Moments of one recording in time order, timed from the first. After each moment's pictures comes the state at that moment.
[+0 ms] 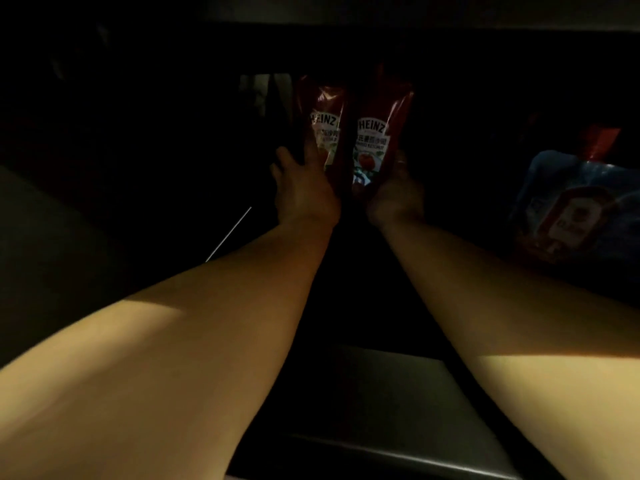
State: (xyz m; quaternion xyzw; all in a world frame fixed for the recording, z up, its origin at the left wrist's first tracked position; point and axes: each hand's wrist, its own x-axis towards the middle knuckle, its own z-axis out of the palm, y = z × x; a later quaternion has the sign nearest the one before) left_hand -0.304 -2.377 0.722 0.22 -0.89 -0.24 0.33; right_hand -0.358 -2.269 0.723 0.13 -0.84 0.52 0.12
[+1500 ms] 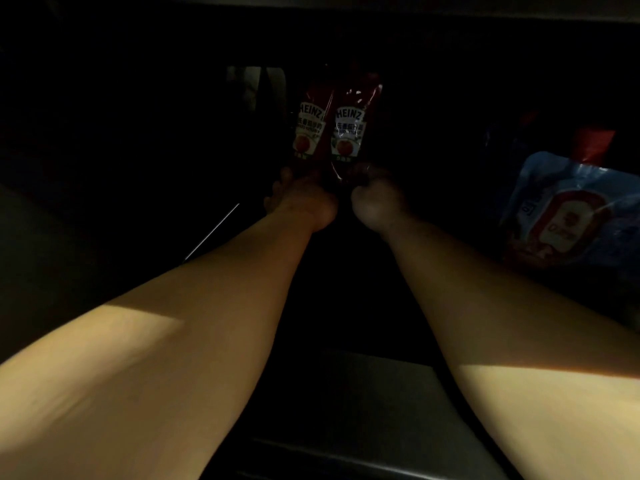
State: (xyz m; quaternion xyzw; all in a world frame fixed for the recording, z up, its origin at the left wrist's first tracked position) left_hand -0.316 -2.383 0.728 0.25 -0.94 -0.19 0.10; right_hand -0.378 -2.273 0.715 0.24 -0.85 0.47 0.07
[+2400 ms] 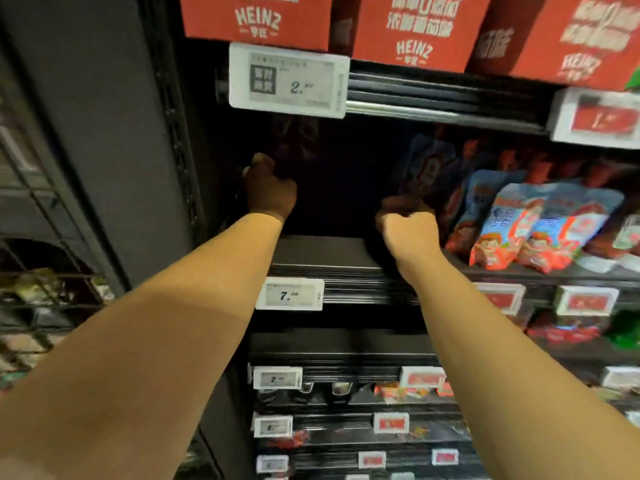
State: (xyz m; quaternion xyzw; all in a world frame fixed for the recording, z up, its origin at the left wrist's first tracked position) left_hand -0.171 -2.363 0.723 0.18 -0.79 -0.48 0.32; right_hand -0.133 -2.147 0.726 -0.03 -0.75 0.65 0.13
